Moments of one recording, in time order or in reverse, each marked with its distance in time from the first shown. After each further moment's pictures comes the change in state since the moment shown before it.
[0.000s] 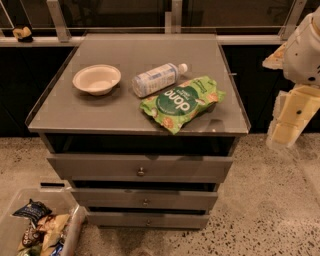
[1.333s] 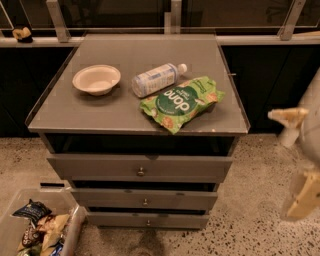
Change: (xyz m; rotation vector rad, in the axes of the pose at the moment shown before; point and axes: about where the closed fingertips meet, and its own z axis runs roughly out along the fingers) arm 0.036 0.084 0.036 0.032 -0.096 -0.084
